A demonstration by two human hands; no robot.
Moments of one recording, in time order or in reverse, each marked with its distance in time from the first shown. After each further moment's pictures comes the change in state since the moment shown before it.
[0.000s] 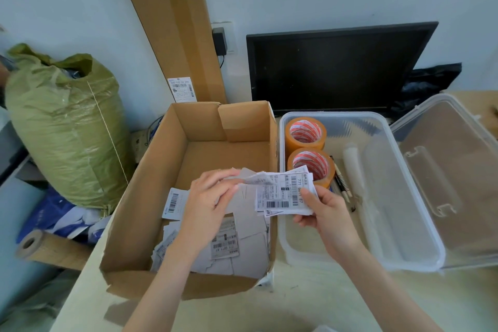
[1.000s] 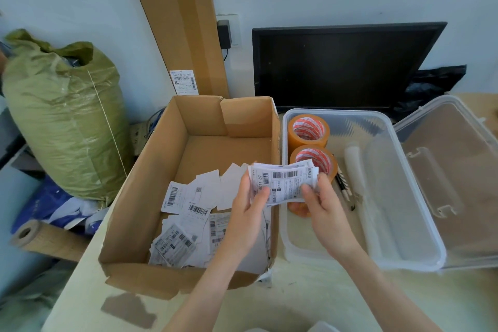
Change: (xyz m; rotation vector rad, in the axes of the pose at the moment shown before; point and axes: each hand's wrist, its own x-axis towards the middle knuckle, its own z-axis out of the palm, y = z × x) left_hand -0.009 0.054 0.047 -0.824 -0.075 -0.472; right_hand -0.003 0.002 0.006 -0.325 -0.049 -0.308
